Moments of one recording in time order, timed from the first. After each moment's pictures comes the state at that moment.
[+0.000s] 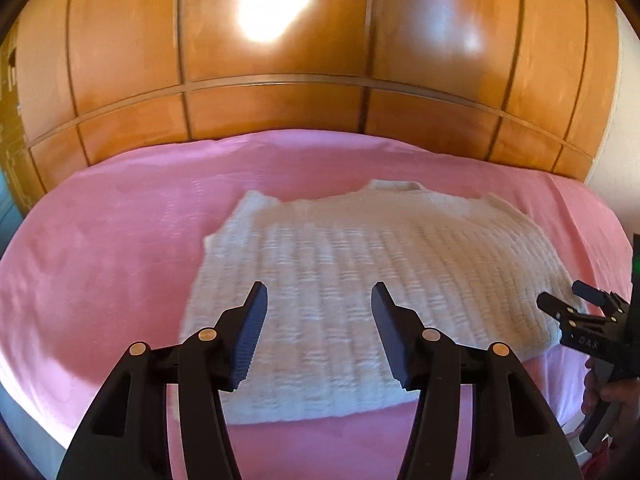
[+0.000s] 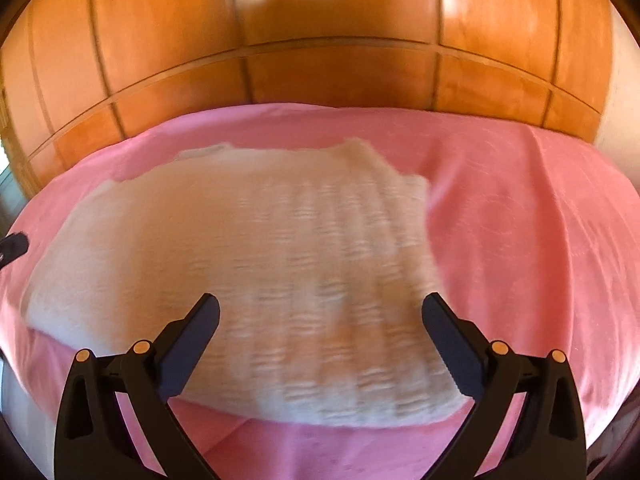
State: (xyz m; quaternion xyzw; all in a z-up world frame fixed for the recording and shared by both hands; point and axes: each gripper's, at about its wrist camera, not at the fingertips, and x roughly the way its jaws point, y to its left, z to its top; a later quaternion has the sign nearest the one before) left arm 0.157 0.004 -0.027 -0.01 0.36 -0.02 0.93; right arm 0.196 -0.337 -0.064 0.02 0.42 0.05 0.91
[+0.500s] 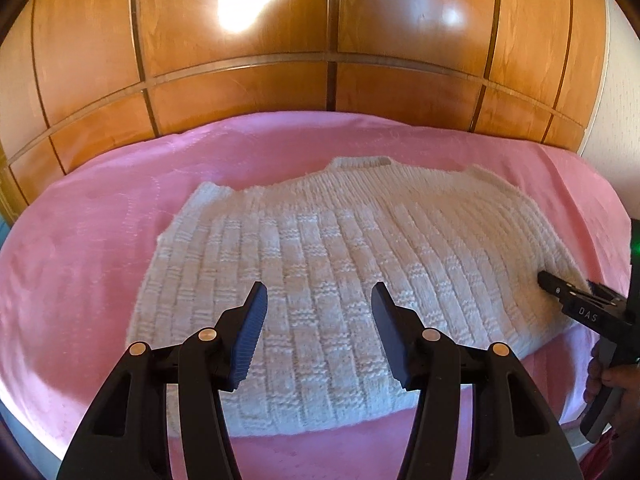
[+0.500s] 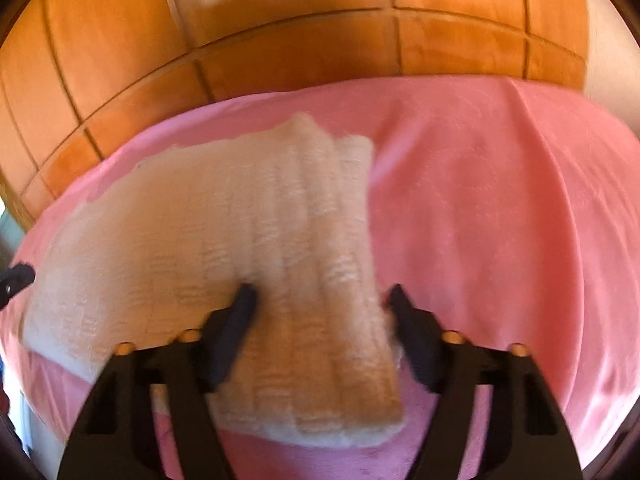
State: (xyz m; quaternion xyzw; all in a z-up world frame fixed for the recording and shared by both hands) left arm 0.181 -0.035 -0.051 0.01 0.39 -0.04 0.92; right arm 0.203 -0.383 -0.085 0.07 0.43 0.04 0.90
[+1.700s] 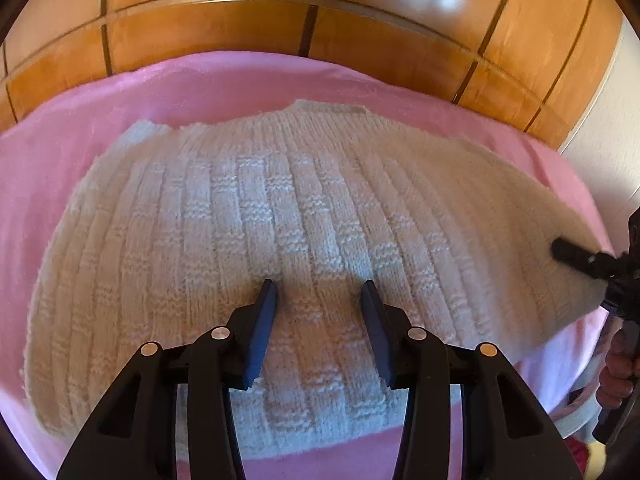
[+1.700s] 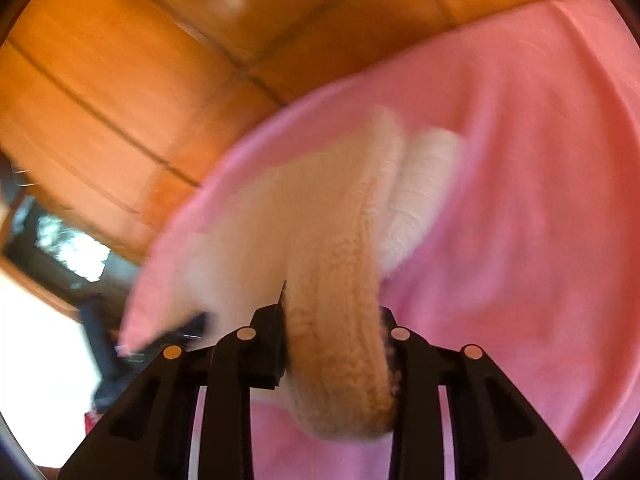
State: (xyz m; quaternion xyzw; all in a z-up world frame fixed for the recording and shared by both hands) left arm 0.213 -0.038 -0.088 -0.08 0.46 -0.11 0.88; right arm 0.210 -0.395 -0.035 0.27 0.46 0.22 0.82
